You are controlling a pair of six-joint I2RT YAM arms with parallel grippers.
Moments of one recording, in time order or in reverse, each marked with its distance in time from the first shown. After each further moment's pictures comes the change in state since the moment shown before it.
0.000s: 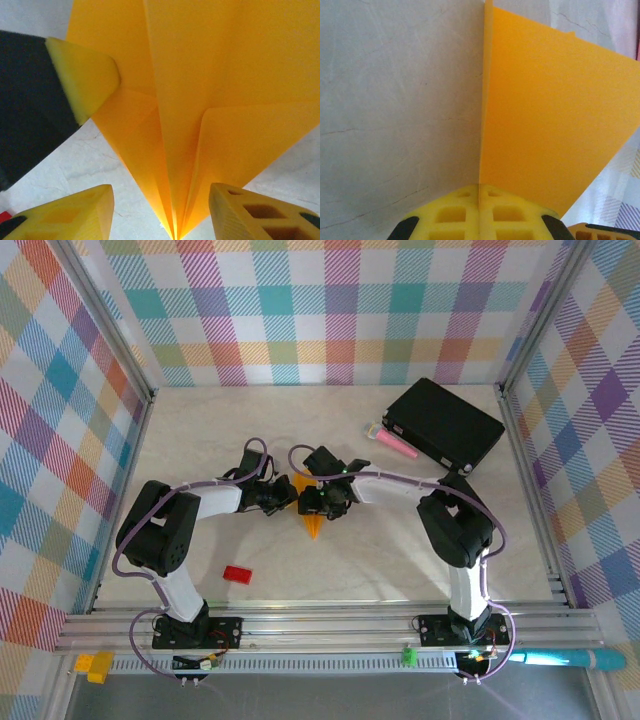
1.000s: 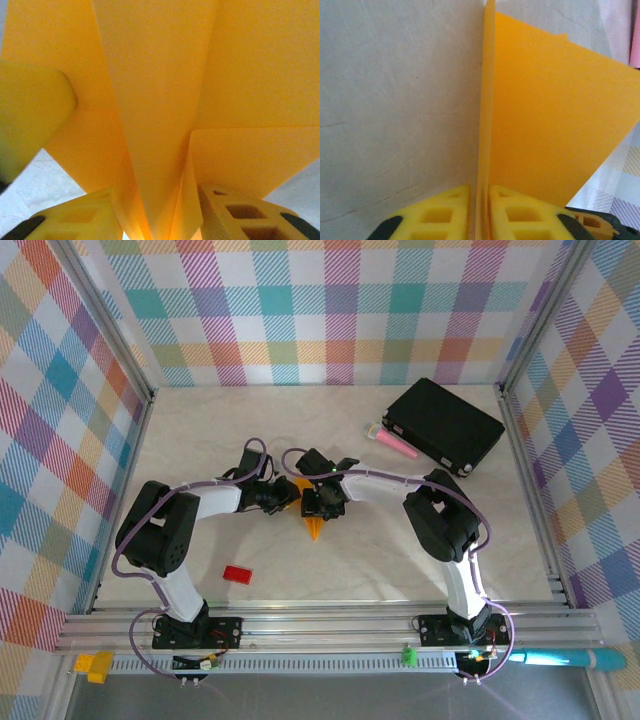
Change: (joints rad) left arm 0.008 -0.006 -0.001 0.002 0.026 -0.015; right arm 0.021 0.087 0.082 -0.090 0.081 0.008
